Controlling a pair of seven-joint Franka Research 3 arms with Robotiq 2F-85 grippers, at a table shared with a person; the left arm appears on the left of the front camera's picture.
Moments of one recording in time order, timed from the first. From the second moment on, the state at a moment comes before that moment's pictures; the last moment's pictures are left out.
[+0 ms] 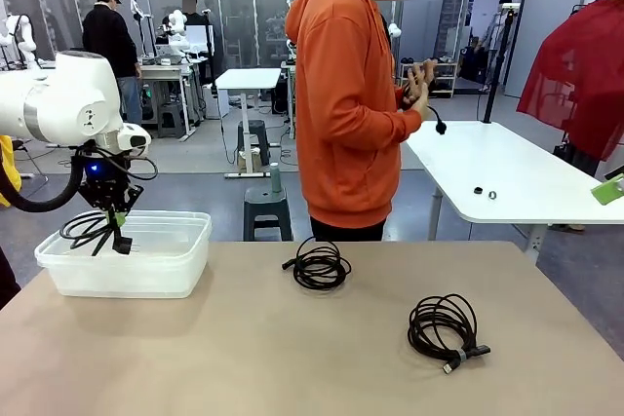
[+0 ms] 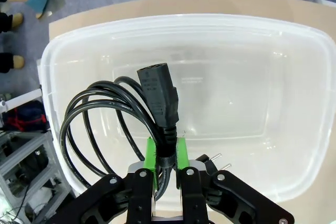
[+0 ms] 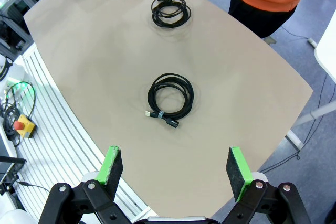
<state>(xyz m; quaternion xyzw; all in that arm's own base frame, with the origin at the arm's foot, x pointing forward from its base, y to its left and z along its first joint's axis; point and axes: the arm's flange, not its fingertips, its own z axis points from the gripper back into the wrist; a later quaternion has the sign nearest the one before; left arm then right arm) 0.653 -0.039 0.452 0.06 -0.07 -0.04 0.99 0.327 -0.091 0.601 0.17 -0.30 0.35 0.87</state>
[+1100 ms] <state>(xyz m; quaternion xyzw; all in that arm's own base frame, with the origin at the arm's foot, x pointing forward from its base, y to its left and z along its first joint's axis) 0.657 -0.034 0.405 0.06 -0.02 -0.01 1.00 0.327 -0.091 0.601 0.17 -0.30 0.35 0.87</state>
